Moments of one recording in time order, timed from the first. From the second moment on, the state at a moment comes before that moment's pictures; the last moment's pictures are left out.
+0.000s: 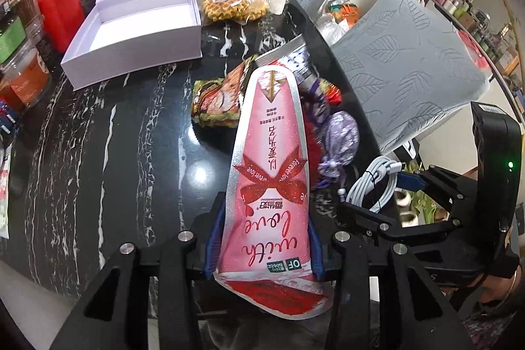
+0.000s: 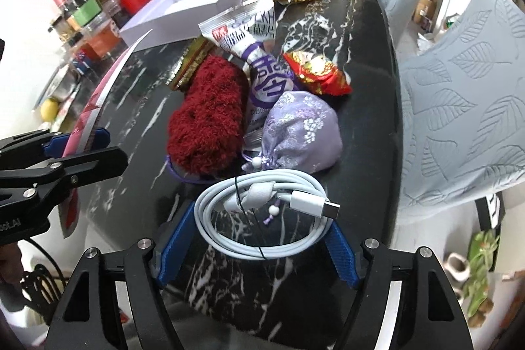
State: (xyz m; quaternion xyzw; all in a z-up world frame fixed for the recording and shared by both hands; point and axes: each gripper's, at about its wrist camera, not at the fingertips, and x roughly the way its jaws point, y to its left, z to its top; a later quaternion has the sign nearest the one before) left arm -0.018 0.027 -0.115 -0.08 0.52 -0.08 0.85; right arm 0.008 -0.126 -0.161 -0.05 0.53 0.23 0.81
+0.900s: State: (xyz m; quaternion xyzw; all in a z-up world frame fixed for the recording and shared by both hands) left arm -0.032 -0.001 0.001 -0.10 0.41 0.02 0.91; right arm 0.010 -0.173 -0.041 -0.04 0.46 0.34 0.82
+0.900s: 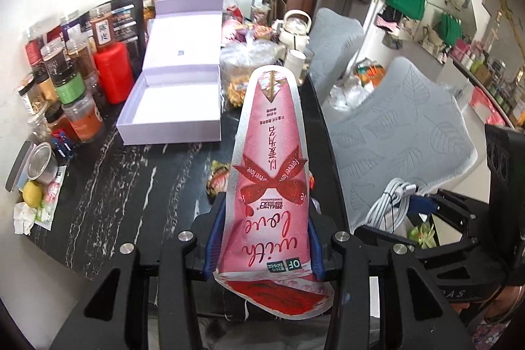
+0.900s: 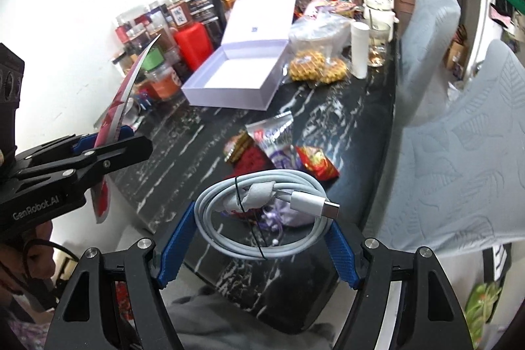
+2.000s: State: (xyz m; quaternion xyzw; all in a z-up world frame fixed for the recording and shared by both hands) left arm 0.103 0.099 0.026 -0.08 0.41 0.00 0.91; right arm 0.131 -0.062 -0.003 -0.04 0.43 0.35 0.83
